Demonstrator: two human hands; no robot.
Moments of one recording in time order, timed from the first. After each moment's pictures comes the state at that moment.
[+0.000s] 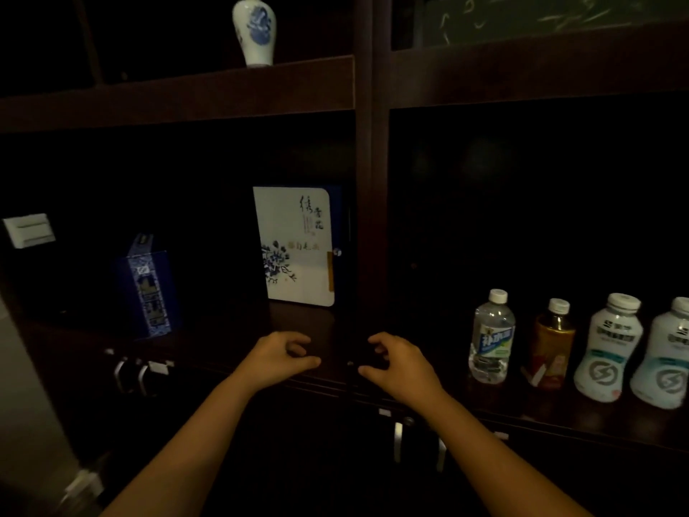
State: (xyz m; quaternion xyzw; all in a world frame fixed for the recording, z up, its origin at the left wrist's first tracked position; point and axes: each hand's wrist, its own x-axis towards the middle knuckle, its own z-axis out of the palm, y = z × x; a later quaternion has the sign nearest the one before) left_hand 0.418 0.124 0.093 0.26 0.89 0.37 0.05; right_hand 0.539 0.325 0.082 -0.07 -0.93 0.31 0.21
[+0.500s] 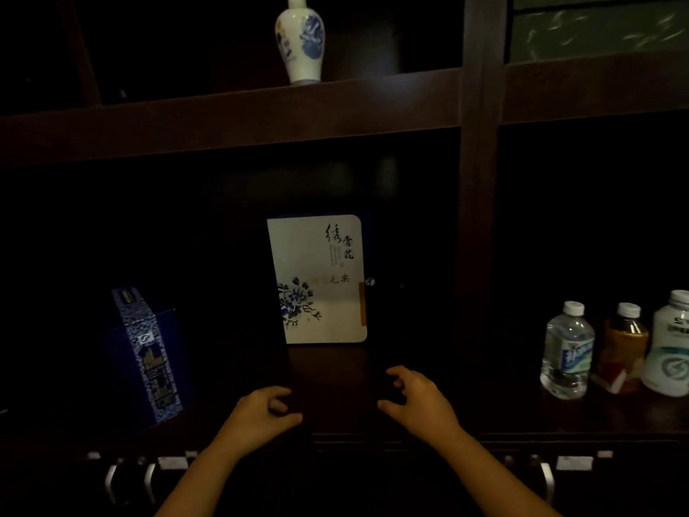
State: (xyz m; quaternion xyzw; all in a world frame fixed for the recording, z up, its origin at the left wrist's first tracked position) left_hand 0.253 -0.007 0.079 0.30 0.88 0.35 0.13; right_hand 0.403 0.217 0.058 -0.21 -0.90 0.31 0.21
